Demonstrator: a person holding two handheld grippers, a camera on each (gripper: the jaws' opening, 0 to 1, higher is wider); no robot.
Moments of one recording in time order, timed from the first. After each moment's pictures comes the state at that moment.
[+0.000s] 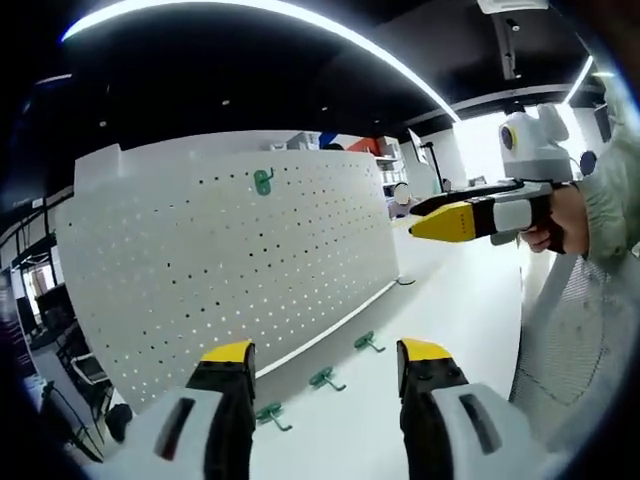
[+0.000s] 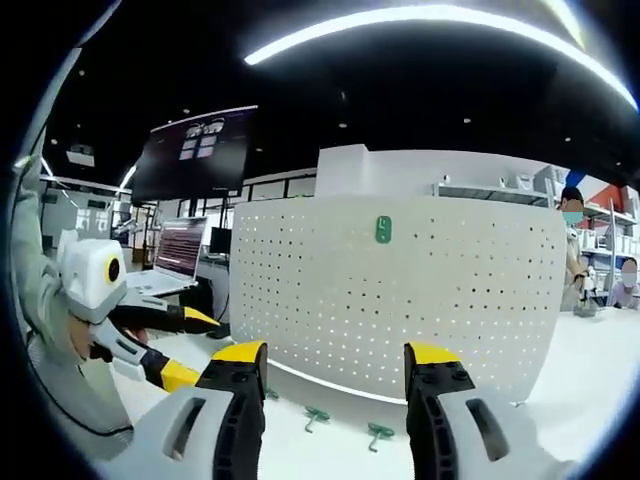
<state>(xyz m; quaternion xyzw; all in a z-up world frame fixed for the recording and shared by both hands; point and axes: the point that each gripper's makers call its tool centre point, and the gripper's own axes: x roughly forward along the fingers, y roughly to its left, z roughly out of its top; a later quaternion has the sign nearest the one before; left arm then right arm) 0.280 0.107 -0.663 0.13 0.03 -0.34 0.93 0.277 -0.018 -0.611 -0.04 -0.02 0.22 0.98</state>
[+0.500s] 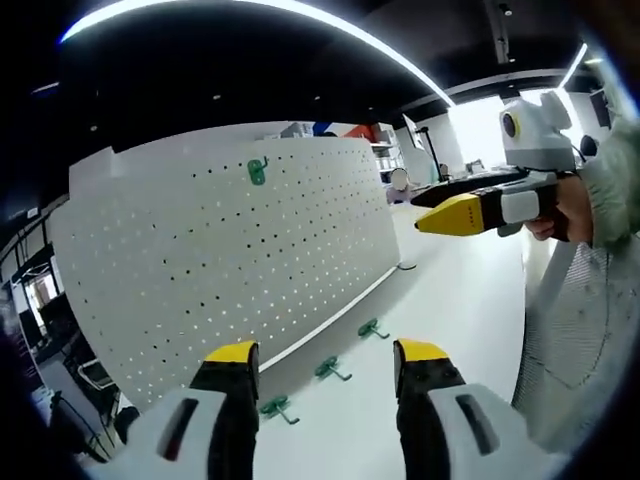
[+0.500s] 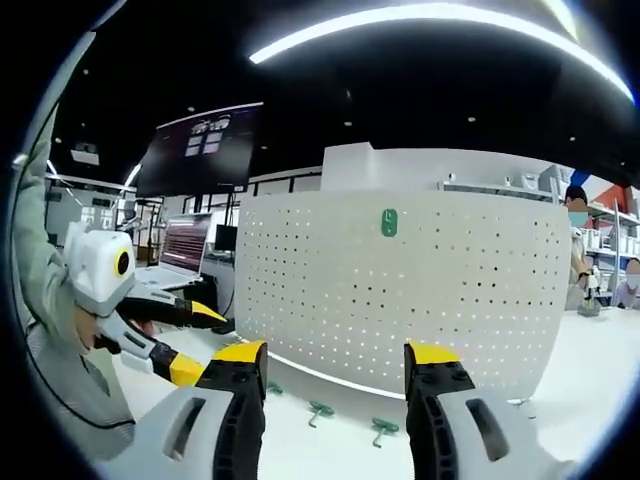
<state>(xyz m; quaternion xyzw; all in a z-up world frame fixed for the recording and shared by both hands) 0.289 0.113 -0.670 0.16 0.05 -0.33 0.93 0.278 -0.014 -0.619 -0.04 -0.02 0.23 0.97</state>
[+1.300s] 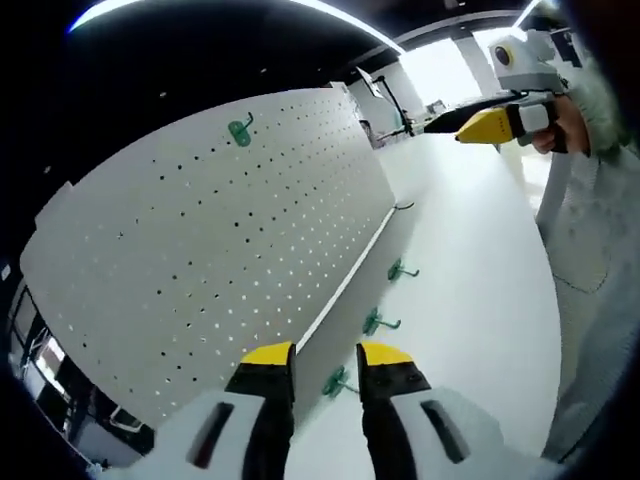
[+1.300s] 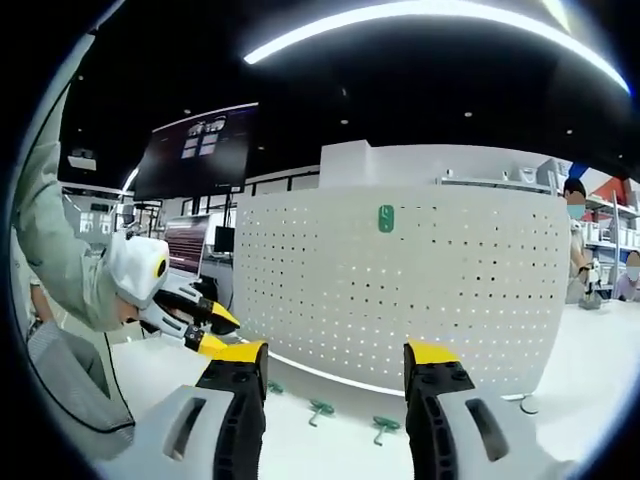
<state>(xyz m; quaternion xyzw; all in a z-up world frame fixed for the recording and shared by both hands) 0.343 0.152 -0.695 0.32 0.09 -0.38 0.87 0.281 -0.019 -0.621 -0.03 -0.01 0.22 0.97</state>
